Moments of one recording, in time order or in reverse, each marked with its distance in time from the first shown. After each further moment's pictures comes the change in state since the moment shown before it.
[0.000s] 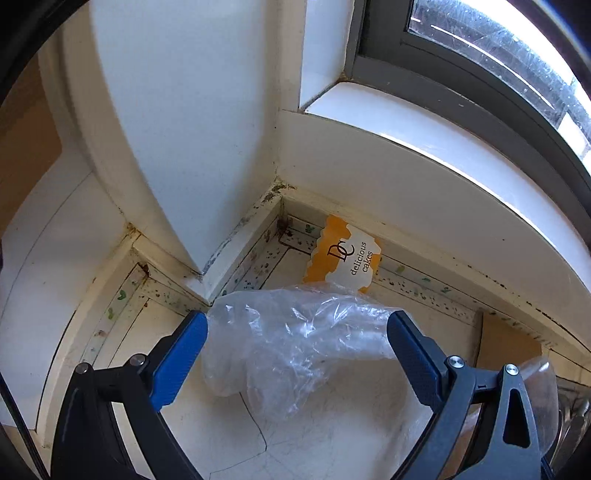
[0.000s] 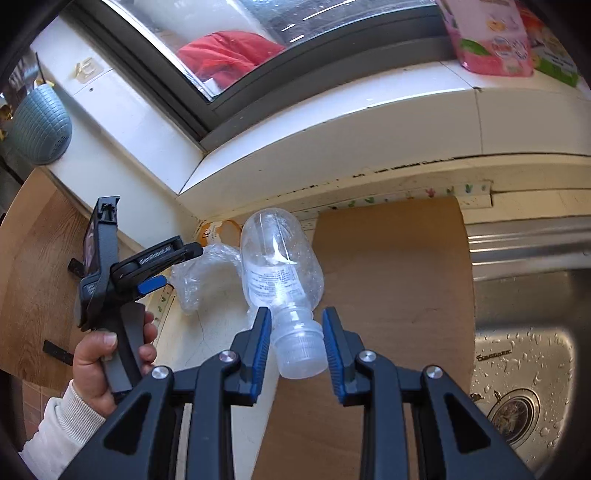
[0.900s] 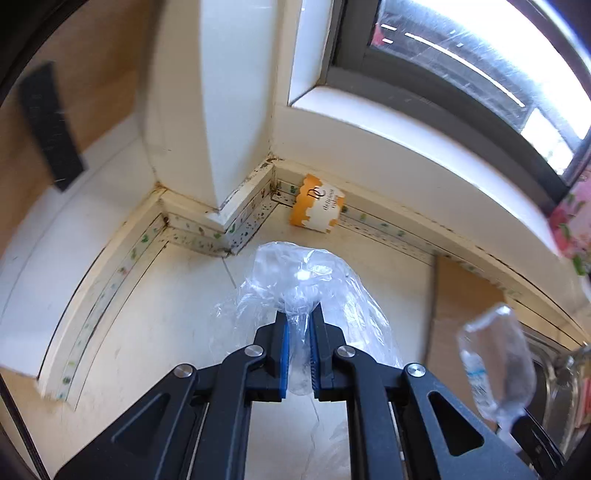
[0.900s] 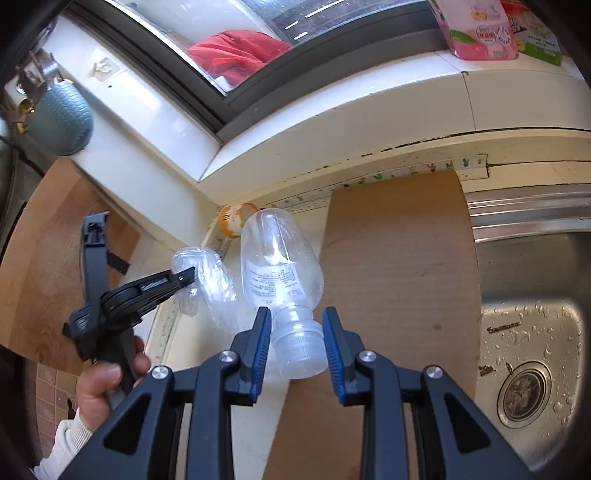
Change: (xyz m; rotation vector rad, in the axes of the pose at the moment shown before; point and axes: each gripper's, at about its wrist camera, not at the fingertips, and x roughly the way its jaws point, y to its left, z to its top) left arm -0.088 0.017 -0.090 0.025 -0.030 -0.119; right arm -0.034 0.020 -0.031 0.010 0.005 0.060
